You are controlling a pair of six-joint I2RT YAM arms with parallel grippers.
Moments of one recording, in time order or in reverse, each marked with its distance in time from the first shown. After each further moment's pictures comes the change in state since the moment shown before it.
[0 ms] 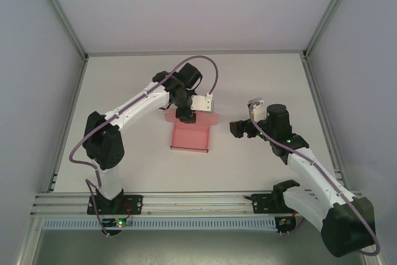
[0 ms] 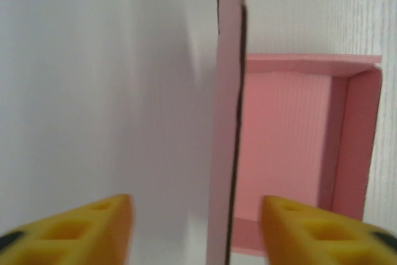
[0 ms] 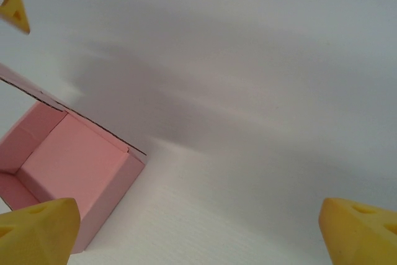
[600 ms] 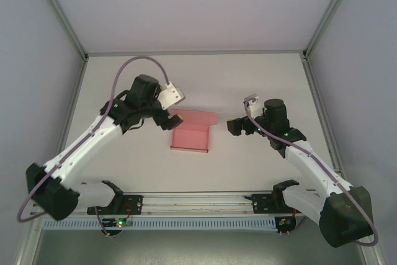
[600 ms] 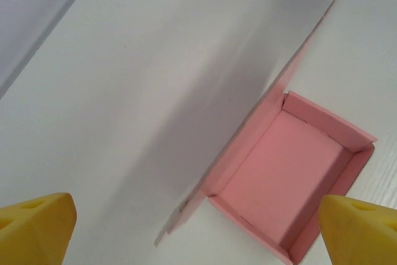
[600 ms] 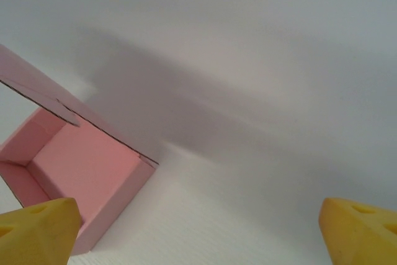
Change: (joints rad) left arm 0.097 -0.642 -0.559 0.403 -0.037 -0.510; right arm 0.001 0.099 0.075 -0.001 -0.072 -0.071
